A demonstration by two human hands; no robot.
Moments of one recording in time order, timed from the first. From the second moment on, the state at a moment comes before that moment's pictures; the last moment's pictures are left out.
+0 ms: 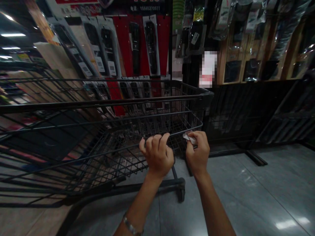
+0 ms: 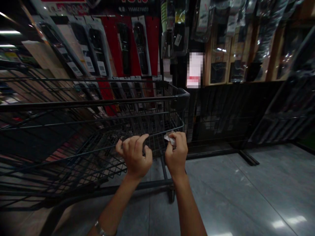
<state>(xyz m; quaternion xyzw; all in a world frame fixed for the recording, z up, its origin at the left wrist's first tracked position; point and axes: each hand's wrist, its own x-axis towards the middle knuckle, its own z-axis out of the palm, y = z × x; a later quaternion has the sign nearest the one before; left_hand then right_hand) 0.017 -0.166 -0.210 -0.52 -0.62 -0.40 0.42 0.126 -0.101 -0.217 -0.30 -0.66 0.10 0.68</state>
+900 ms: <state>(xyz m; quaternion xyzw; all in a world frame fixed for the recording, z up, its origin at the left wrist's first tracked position) 0.004 -0.176 -0.217 -0.54 -0.57 -0.35 0.51 0.139 -0.127 -0.211 -0.31 -0.68 0.07 0.66</state>
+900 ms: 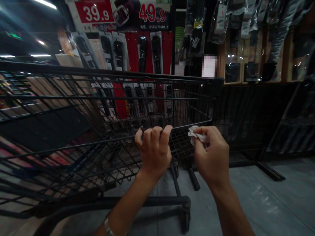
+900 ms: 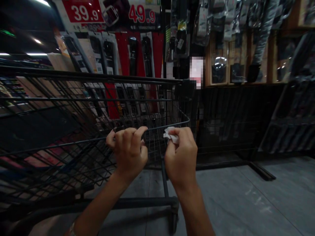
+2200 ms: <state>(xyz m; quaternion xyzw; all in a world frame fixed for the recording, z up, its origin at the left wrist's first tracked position) 0.002 -0.173 -0.216 -0.54 -0.58 -0.35 0.50 0.117 -0.130 -0.268 -0.19 -0.75 0.02 0.63</state>
